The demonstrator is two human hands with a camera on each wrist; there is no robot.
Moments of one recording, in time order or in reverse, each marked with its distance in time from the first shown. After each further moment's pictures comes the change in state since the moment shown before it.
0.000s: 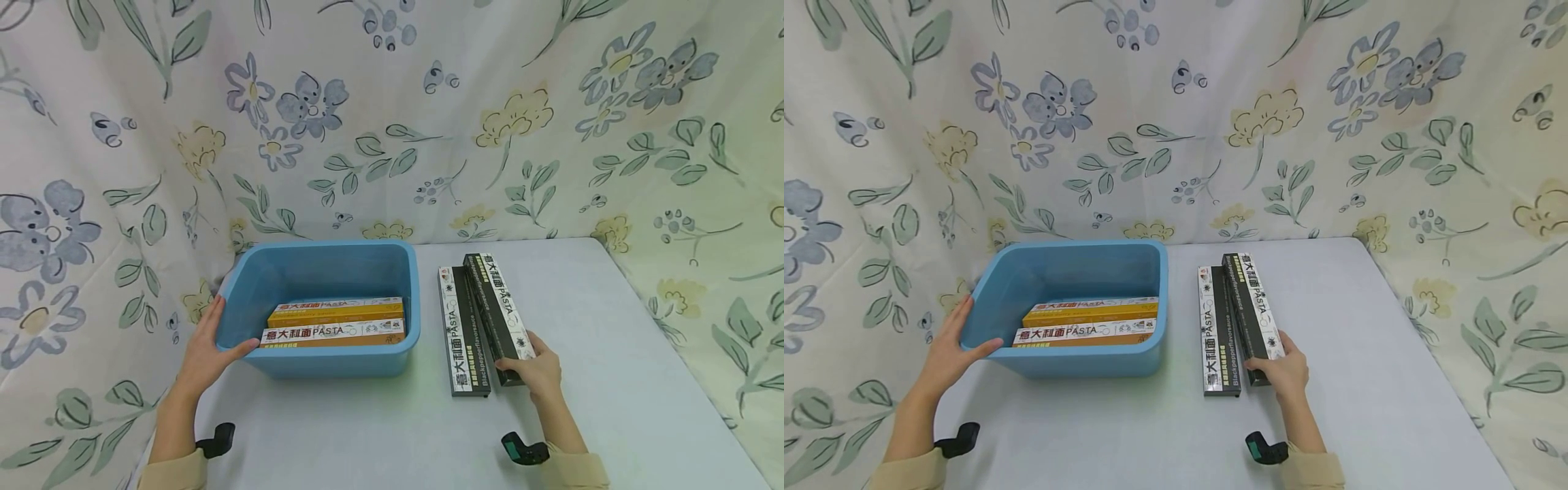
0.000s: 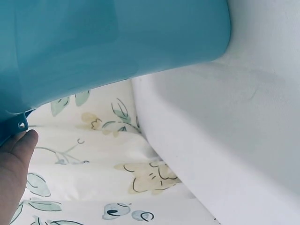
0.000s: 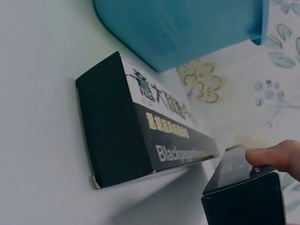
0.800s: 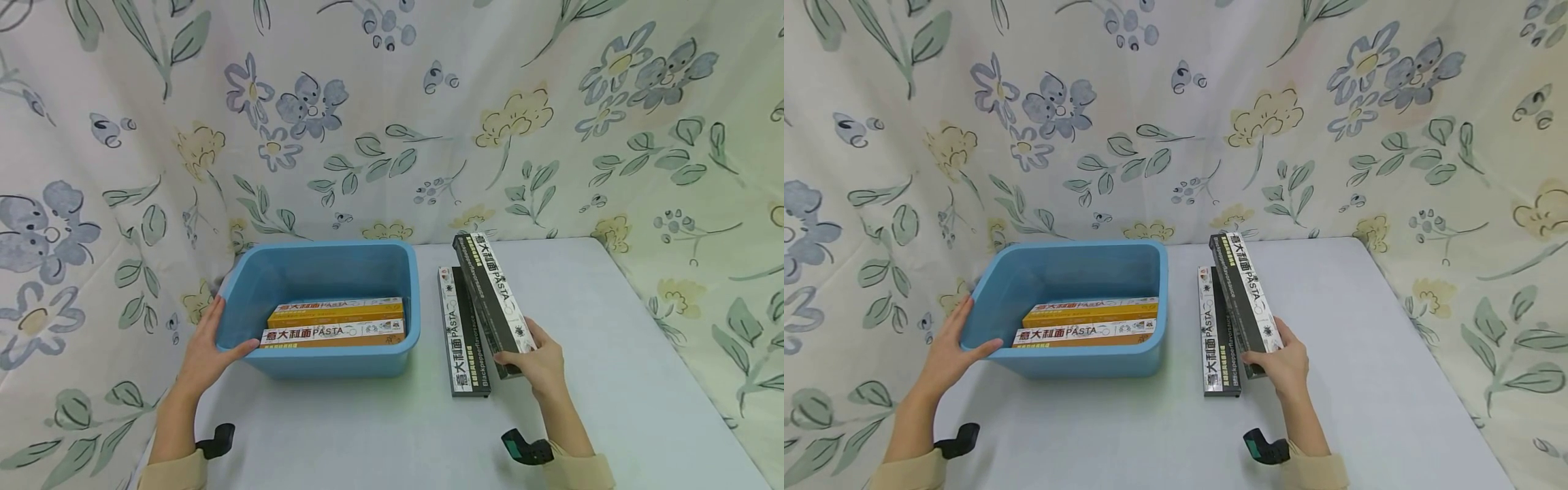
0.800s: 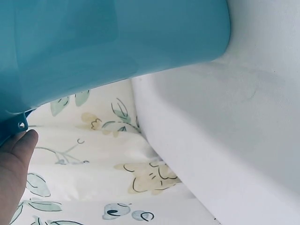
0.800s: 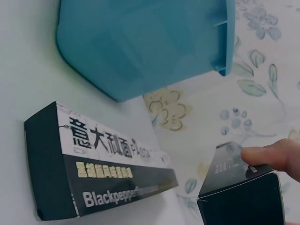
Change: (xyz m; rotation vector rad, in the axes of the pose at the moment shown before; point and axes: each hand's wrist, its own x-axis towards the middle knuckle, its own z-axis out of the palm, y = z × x) left_hand 0.000 0.000 0.000 -0.002 -0.006 -0.010; right_hand -0.013 -0.029 -0.007 0.082 -0.029 -0.110
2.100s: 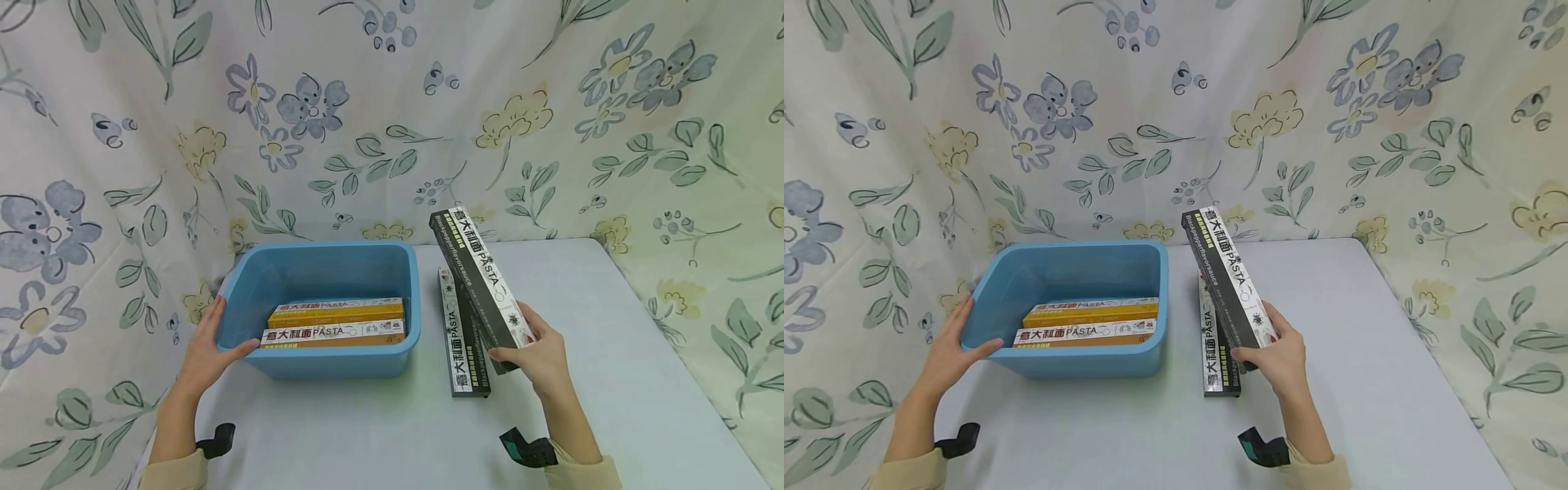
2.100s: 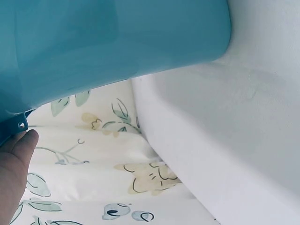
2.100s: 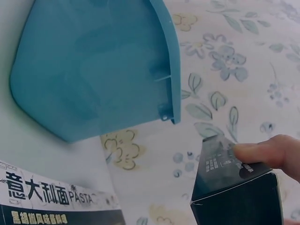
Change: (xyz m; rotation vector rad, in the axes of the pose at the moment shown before) left_hand 0.000 0.001 0.000 0.009 0.003 -0.003; right_hand -0.024 -0.050 -0.004 0.057 -0.088 -0.076
